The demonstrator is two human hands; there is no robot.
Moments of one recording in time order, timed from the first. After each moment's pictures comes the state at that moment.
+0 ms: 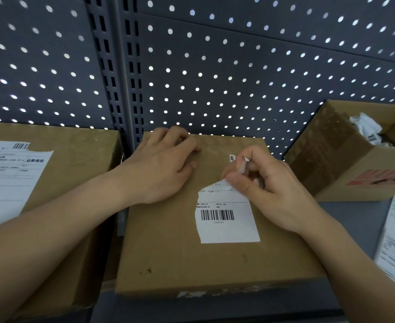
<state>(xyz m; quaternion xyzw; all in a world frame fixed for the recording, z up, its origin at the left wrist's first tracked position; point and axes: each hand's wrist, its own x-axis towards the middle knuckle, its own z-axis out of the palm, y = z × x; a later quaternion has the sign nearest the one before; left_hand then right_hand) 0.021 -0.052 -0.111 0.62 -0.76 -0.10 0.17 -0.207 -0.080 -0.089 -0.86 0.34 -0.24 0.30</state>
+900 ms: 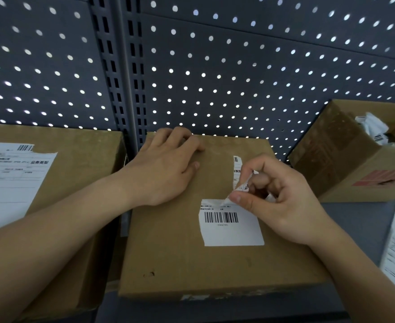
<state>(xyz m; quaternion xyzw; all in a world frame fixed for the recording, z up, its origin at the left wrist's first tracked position) 0.019 -0.051 -0.107 0.62 -0.76 -0.10 0.17 -0.213 -0.069 -0.095 -0.82 0.28 -0.29 0.40</state>
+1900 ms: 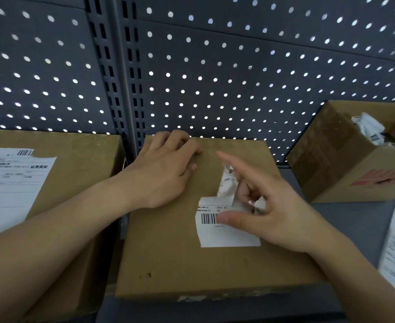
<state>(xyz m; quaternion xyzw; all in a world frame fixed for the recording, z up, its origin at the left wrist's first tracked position) 0.020 -0.051 -0.109 0.62 -0.76 -0.11 0.17 -0.212 -0.062 -0.087 -0.86 0.32 -0.18 0.35</state>
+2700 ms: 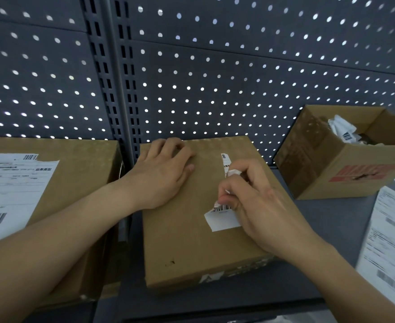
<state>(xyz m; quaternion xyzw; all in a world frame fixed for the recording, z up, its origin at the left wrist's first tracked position) 0.008 -0.046 -0.110 0.64 -0.75 -0.10 0.13 -0.213 -0.034 -0.088 -0.91 0.36 -0.18 0.06</state>
